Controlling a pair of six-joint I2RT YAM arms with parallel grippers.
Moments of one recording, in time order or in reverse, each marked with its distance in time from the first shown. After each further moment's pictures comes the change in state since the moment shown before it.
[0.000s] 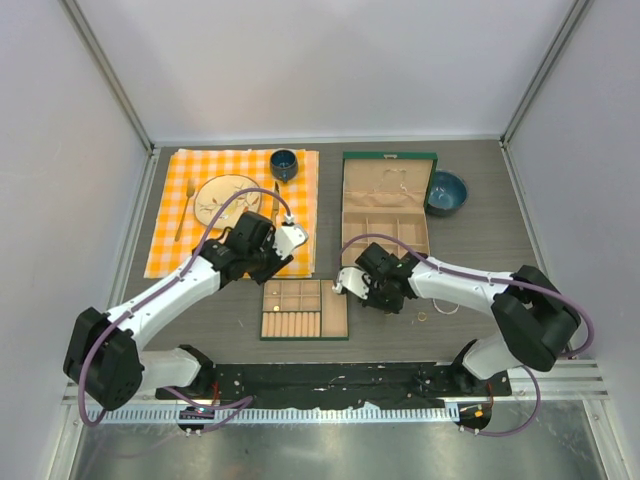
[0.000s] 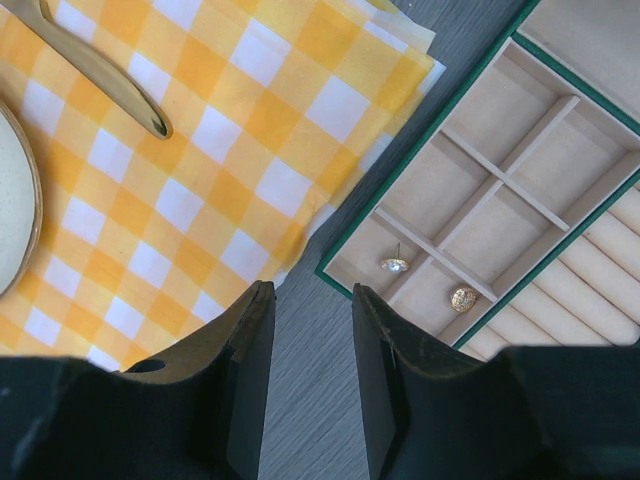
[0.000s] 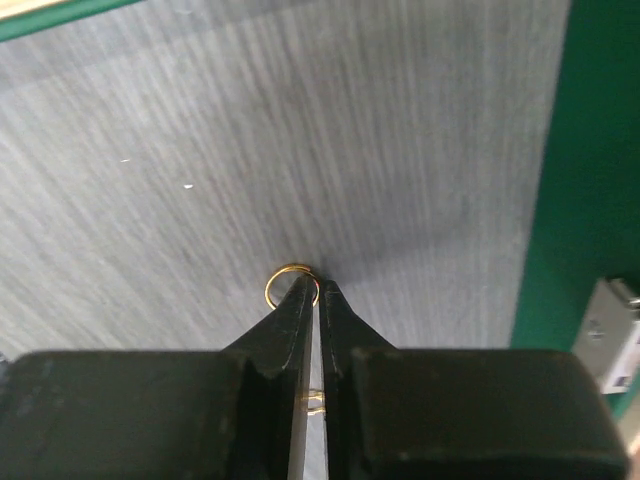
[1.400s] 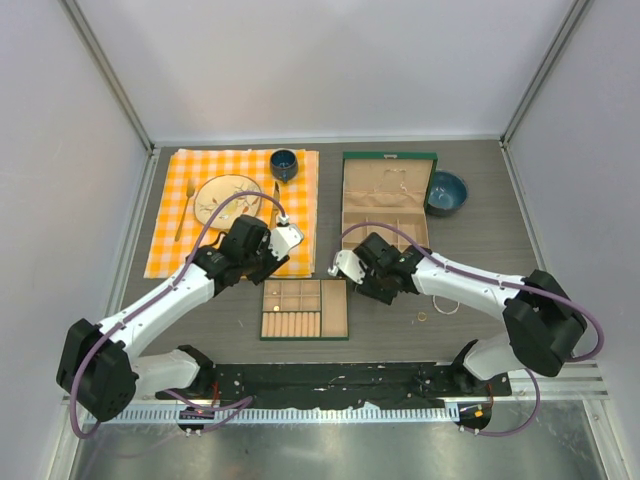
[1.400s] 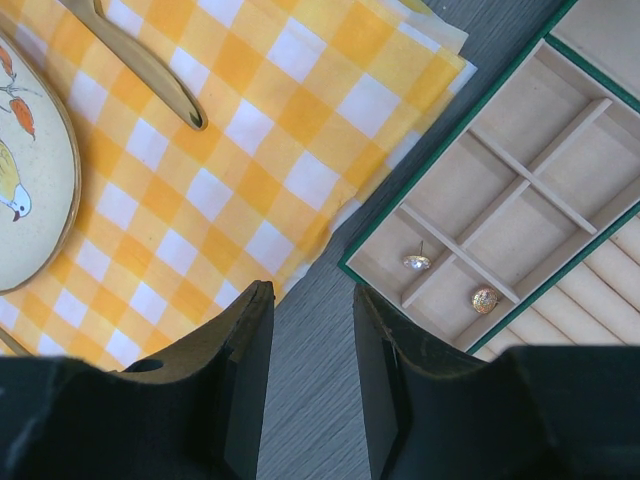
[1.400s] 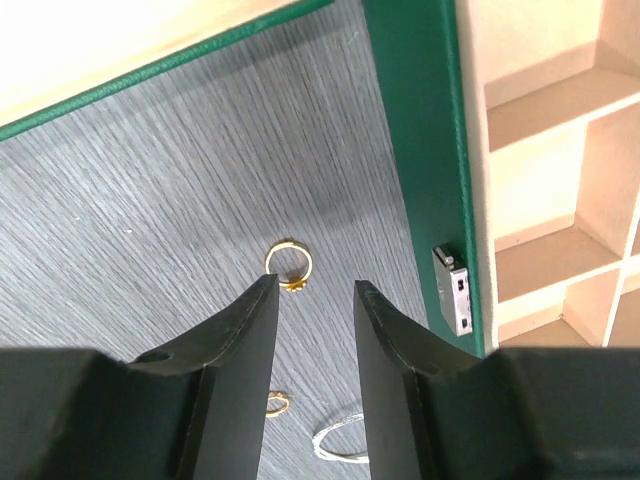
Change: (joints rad) left arm 0.000 -0.070 -0.048 0.042 -0.055 0.000; right arm 0.013 -0.029 0.076 0.043 0.097 0.039
